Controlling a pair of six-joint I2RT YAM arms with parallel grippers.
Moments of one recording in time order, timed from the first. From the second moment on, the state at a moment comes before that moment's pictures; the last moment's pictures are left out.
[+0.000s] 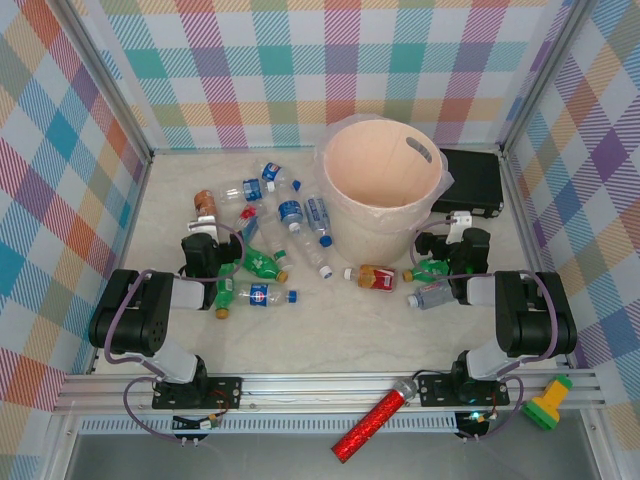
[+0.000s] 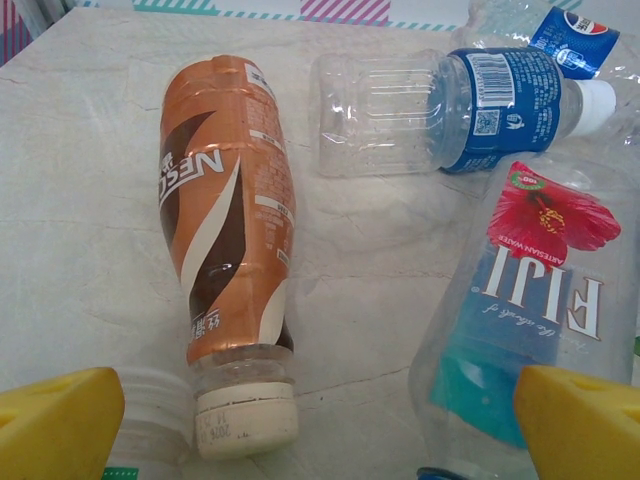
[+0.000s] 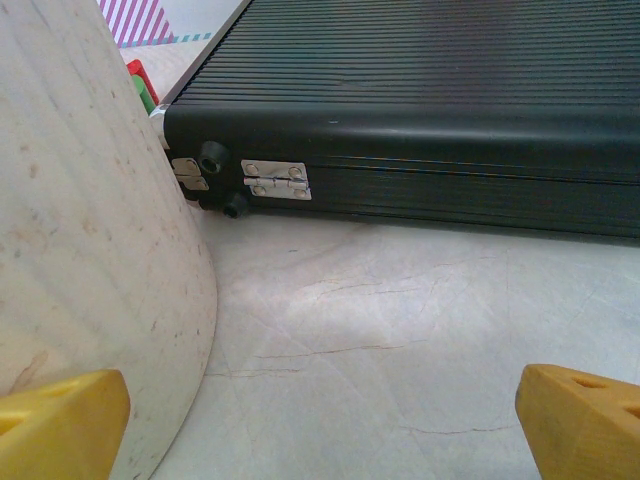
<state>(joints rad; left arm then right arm) -0.08 1.57 0.41 0.74 -0.16 -0.10 -0.03 1.53 0.40 0.71 -0.17 0.05</state>
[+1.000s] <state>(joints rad) -0.12 1.14 0.89 -0.32 -0.07 -0.66 -0.02 0.81 0.70 -0.39 0.09 0.64</state>
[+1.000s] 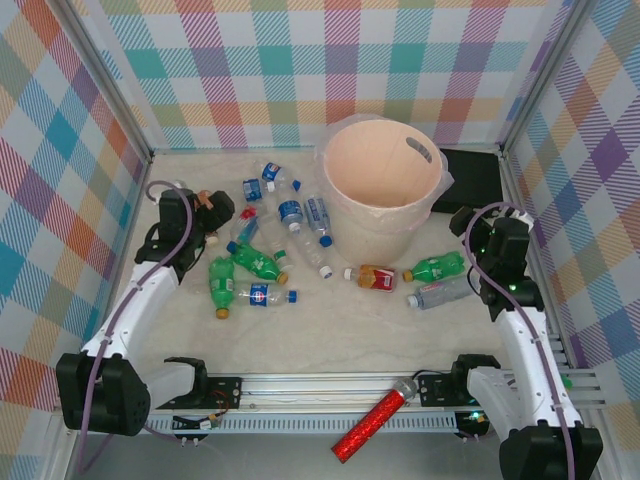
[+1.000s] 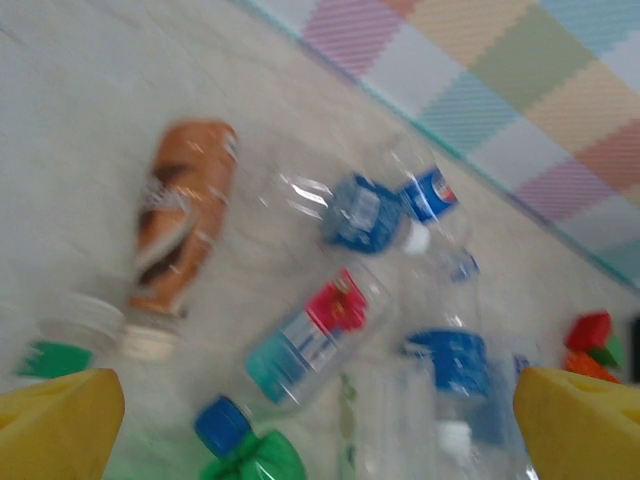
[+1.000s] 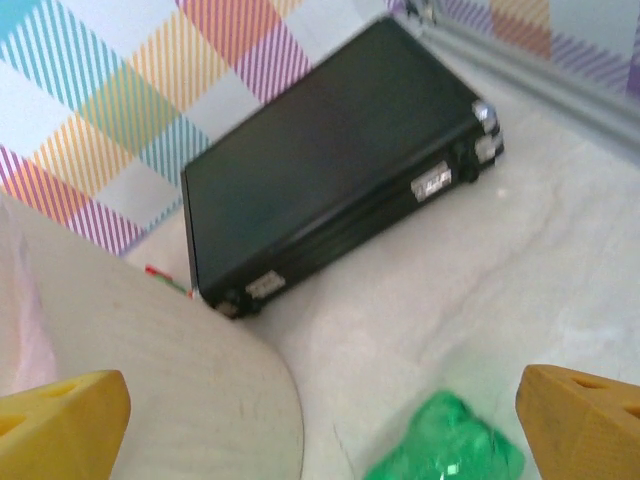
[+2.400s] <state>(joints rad) -0.54 0.98 0.71 -0.12 0.05 -0.64 -0.10 1.14 0.67 -0.83 -0.20 0.83</state>
